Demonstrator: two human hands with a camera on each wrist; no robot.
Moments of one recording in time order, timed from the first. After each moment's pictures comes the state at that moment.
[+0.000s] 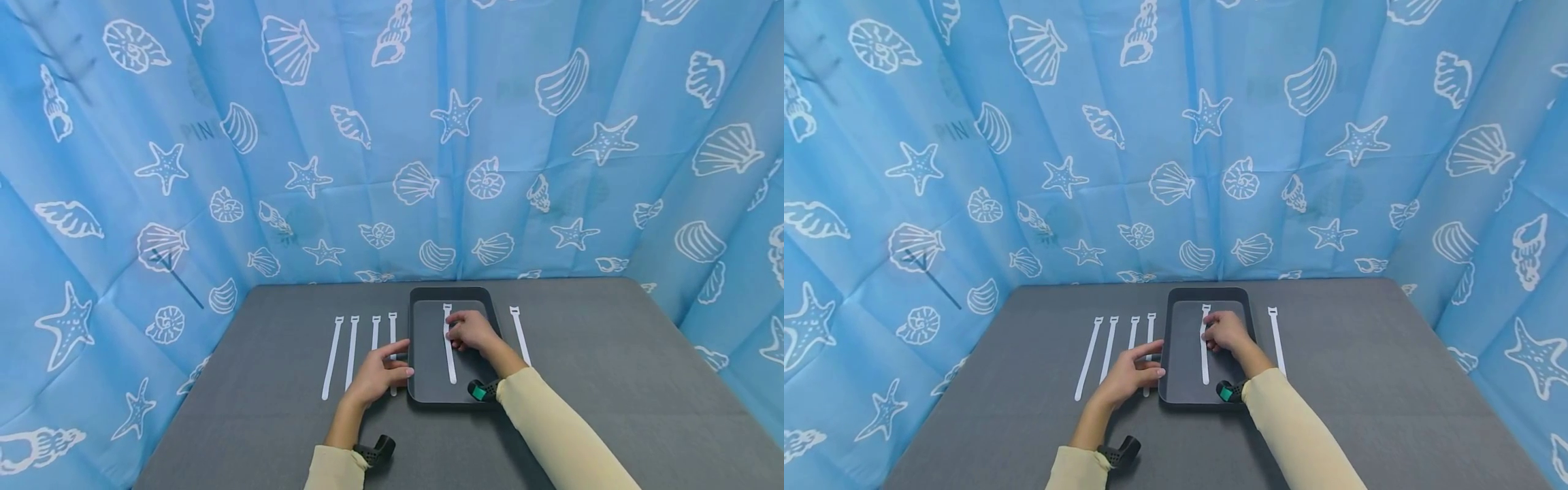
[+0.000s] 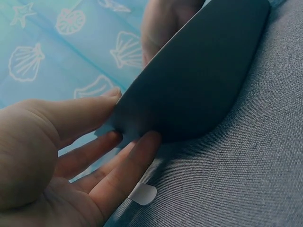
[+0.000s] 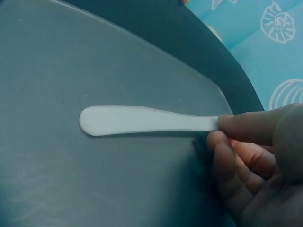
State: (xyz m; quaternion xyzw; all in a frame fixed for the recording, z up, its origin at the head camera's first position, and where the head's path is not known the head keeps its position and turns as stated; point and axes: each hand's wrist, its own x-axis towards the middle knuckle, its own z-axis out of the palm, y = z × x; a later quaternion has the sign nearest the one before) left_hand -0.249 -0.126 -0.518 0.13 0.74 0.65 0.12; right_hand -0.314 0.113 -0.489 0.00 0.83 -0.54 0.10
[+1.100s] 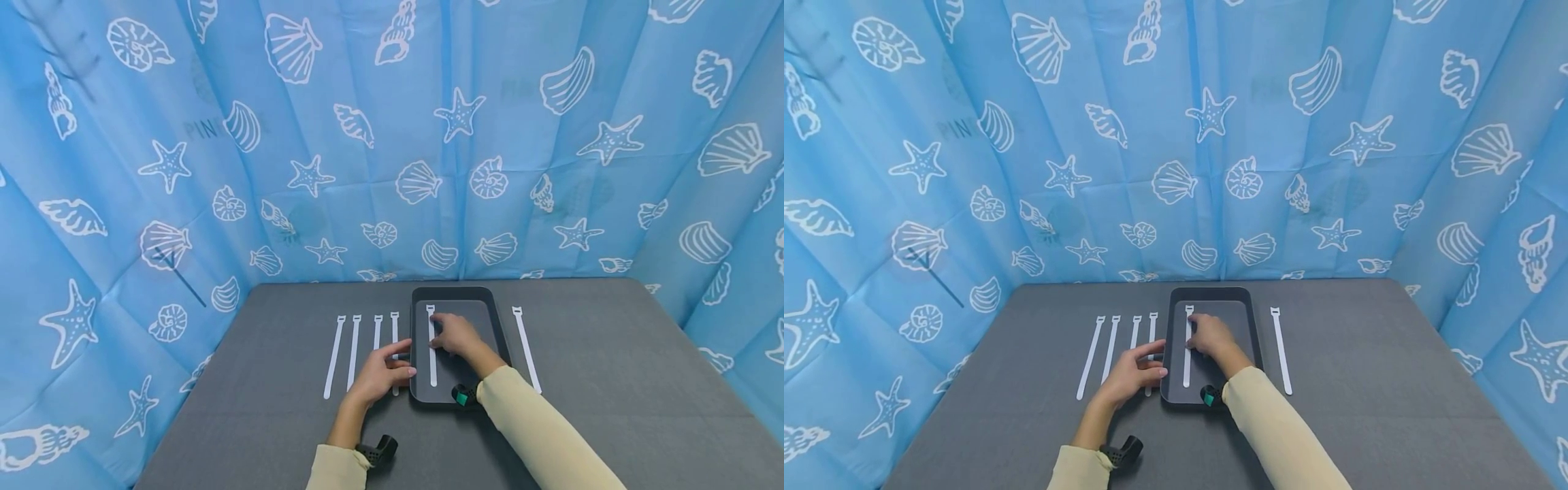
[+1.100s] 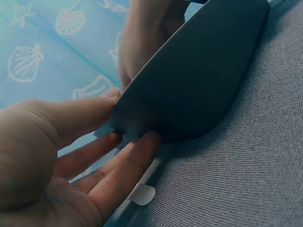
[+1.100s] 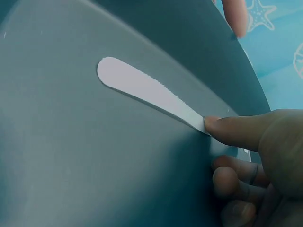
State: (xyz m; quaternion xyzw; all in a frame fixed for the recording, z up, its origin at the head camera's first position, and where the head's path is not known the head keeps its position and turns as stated) left_hand -0.247 -0.126 -0.513 0.13 0.74 0.65 0.13; right_hand -0.315 0.074 -0.487 -0.05 0.95 -0.31 0.08
